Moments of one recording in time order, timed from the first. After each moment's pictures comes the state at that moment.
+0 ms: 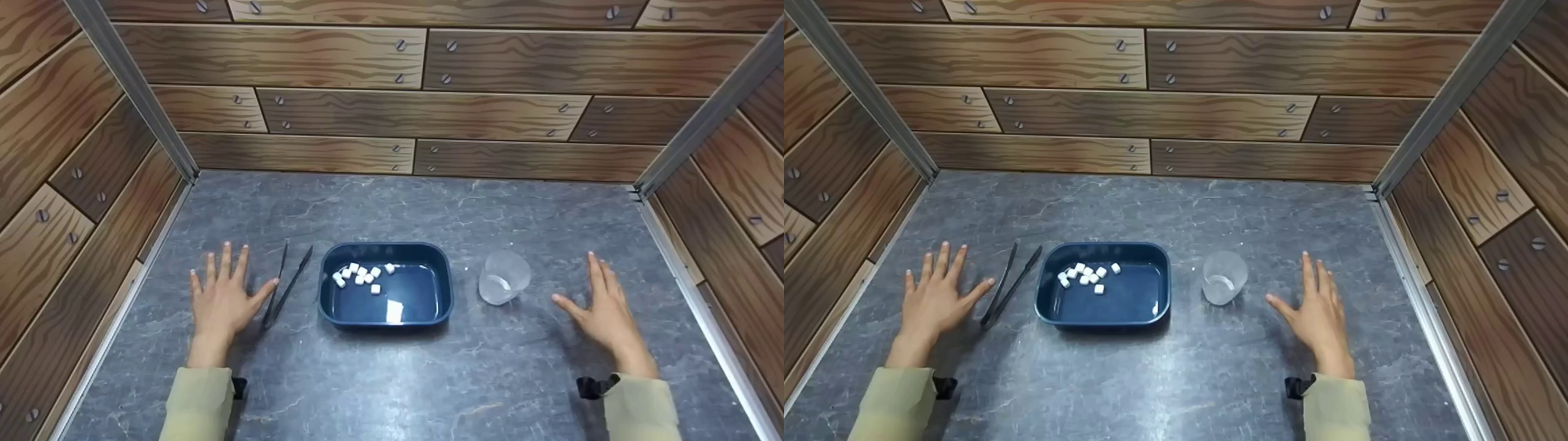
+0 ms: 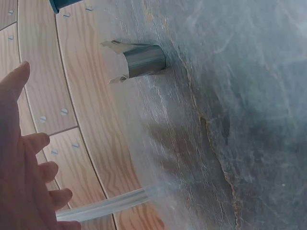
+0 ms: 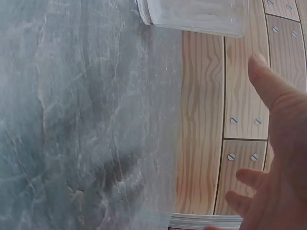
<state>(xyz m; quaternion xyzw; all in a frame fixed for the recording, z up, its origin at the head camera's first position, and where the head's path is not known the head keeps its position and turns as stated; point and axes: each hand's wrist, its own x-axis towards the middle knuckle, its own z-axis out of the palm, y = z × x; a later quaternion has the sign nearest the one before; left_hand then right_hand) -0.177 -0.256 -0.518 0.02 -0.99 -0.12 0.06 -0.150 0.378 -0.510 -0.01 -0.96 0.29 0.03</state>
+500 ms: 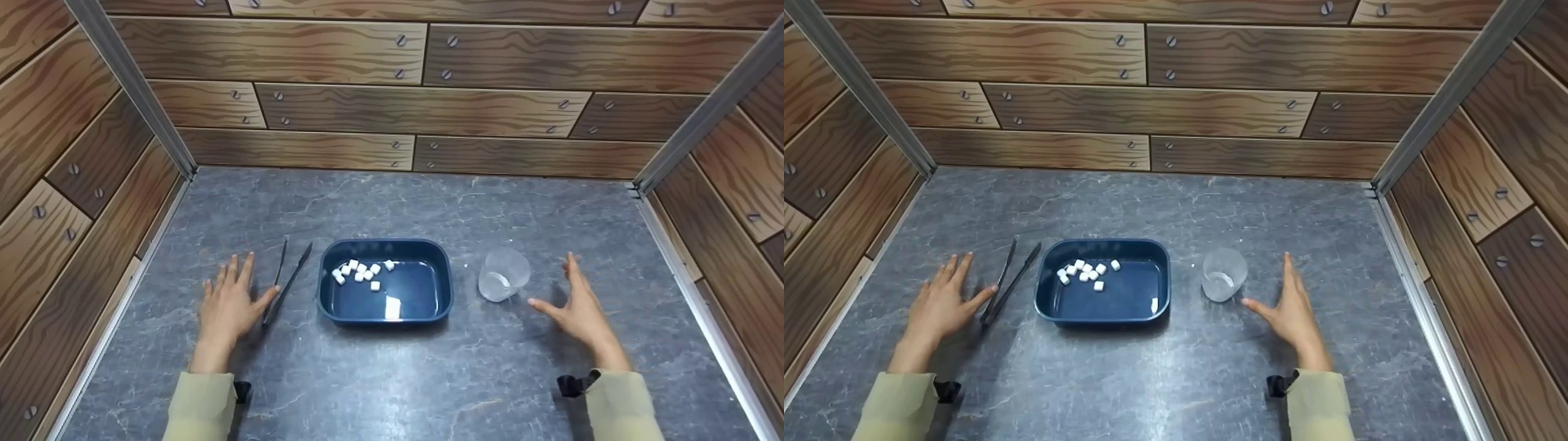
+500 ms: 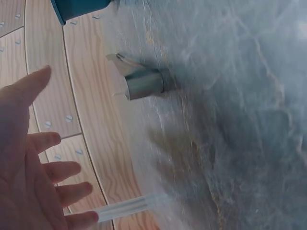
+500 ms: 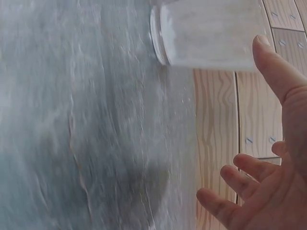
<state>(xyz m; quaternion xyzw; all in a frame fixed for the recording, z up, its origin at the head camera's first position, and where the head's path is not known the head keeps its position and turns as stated) -0.165 -0.249 -0.521 0.01 -0.99 -0.16 0.03 -0.158 0.350 -0.524 0.02 -0.93 0.37 0.03</state>
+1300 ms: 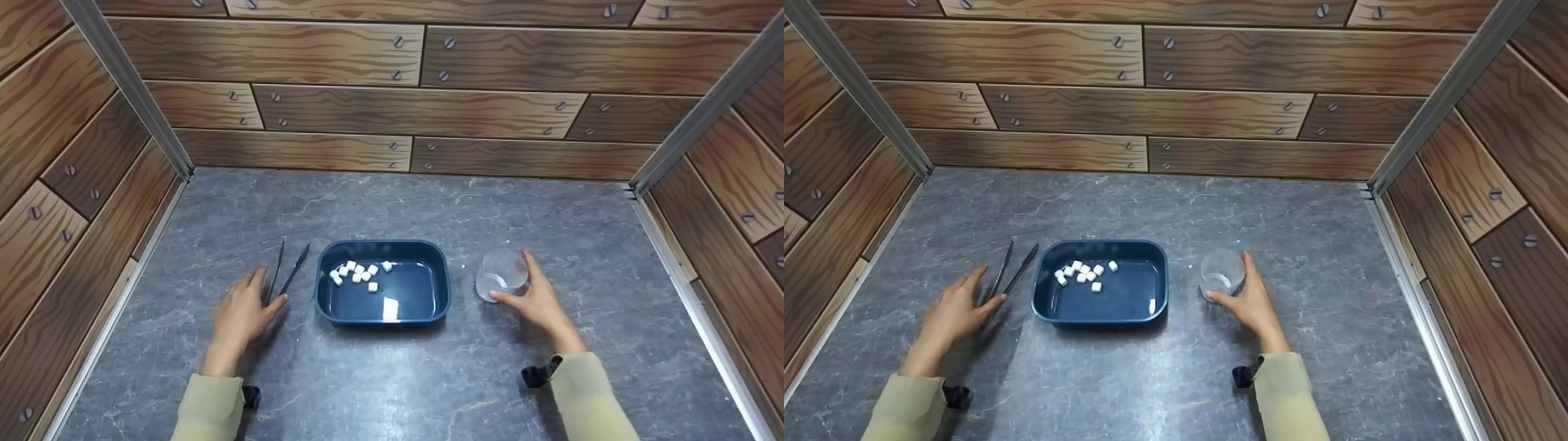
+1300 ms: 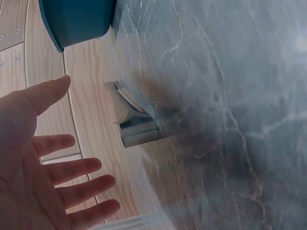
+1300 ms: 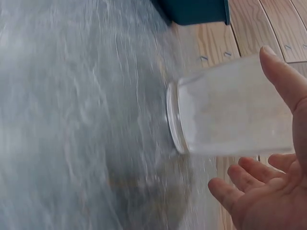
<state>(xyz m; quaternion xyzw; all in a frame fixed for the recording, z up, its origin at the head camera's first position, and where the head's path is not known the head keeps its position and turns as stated) -0.163 -0.226 -0.527 0.00 -0.98 -0.20 0.01 -0.185 0.298 -0.535 0.01 -0.88 0.47 -0.01</state>
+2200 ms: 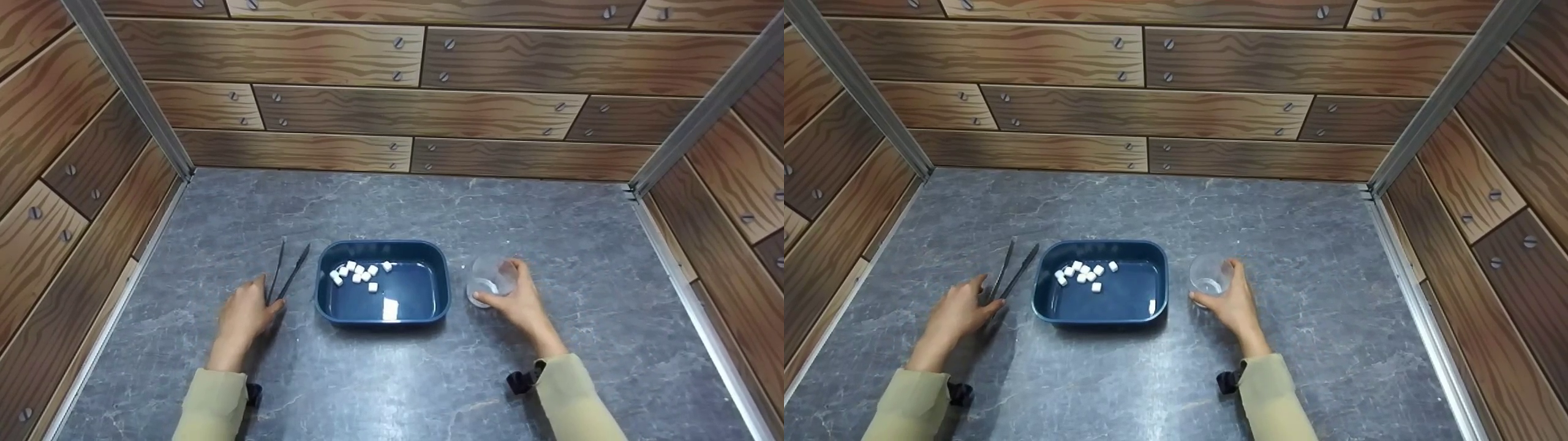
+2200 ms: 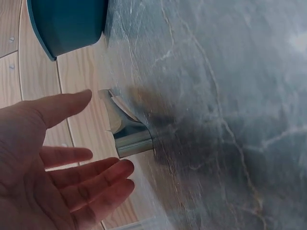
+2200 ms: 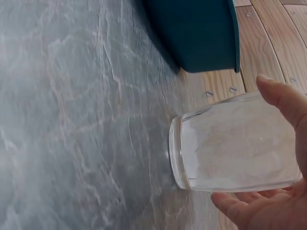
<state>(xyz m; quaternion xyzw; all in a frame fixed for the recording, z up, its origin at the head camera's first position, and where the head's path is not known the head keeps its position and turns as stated) -0.171 -0.224 -0.531 0.02 -0.98 -0.20 -0.02 -0.181 0.266 -0.532 -0.05 -0.88 0.47 0.00</state>
